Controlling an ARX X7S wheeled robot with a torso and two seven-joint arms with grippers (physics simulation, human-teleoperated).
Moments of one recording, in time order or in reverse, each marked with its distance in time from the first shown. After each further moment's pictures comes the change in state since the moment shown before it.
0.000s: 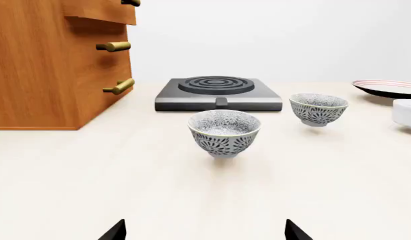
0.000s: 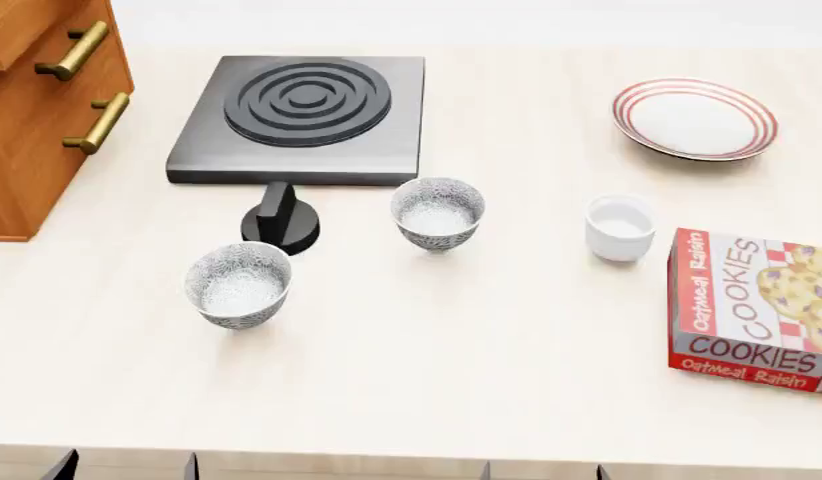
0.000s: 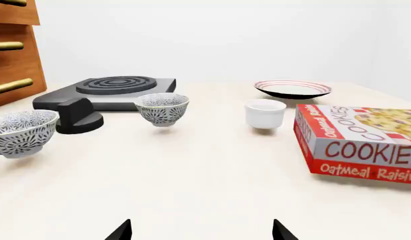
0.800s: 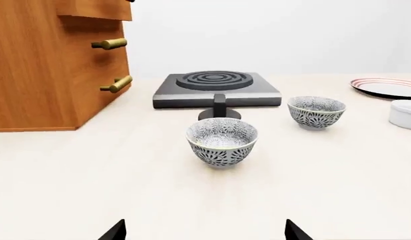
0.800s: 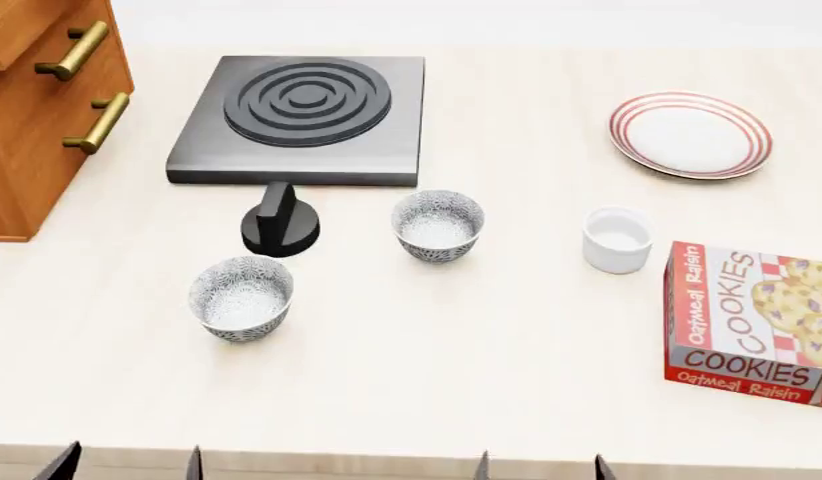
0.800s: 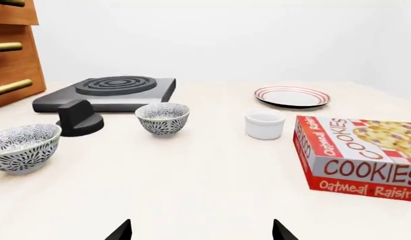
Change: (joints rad) left arm -0.014 -0.071 0.085 0.078 -0.054 -0.119 -0.084; right arm 0.014 0.066 -0.083 -0.068 0.070 0.090 0.090
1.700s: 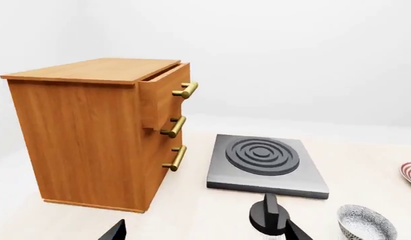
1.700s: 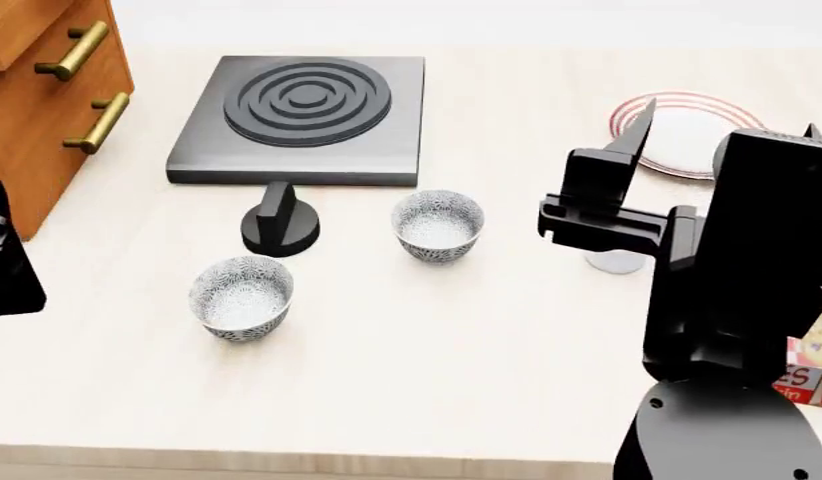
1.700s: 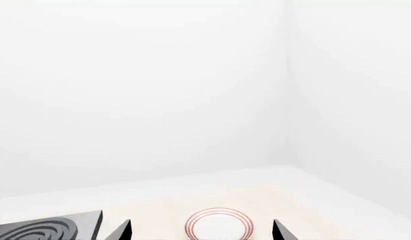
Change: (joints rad) left arm -0.704 -0.305 -0.298 0.593 -0.902 -1.277 -0.592; right arm 0.667 0.177 0.067 -0.471 0.267 0.867 0.364
